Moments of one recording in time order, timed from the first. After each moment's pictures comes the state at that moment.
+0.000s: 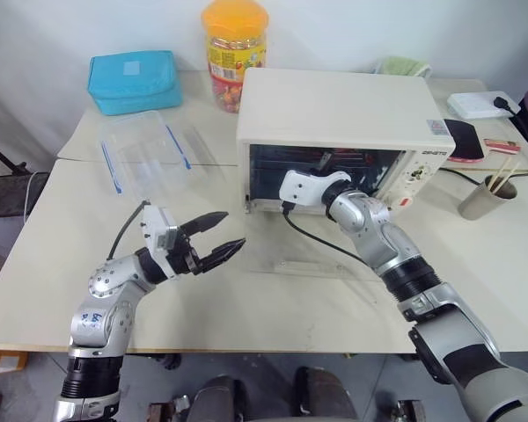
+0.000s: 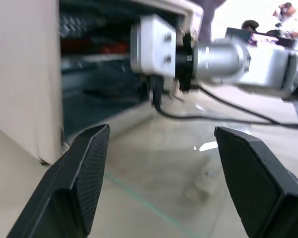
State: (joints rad) left arm -0.20 0.40 0.15 -0.23 -0.53 0.28 -0.86; right arm -0.87 -0.37 0.39 0.47 -0.63 -0.07 0.13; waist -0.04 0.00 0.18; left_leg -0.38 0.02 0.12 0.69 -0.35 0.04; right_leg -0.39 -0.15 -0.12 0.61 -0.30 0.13
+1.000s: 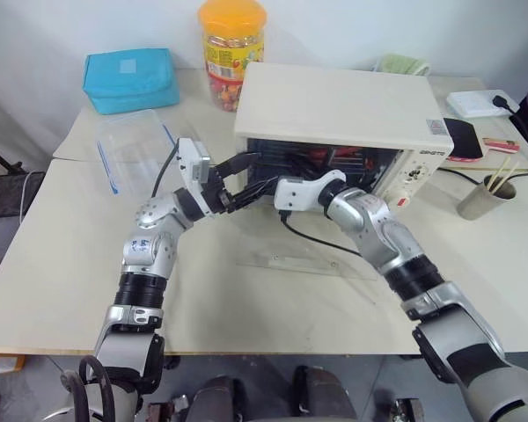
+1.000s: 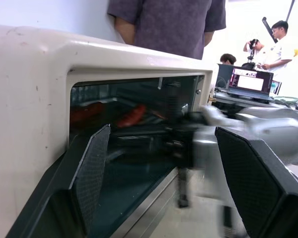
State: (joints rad) left arm -0.72 0.28 0.07 0.33 -0.49 0.13 -0.92; right arm -0.76 -0.42 0.39 0.24 -0.70 -0.13 0.23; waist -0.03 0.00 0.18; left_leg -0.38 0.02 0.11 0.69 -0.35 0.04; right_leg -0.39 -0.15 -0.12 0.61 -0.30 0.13
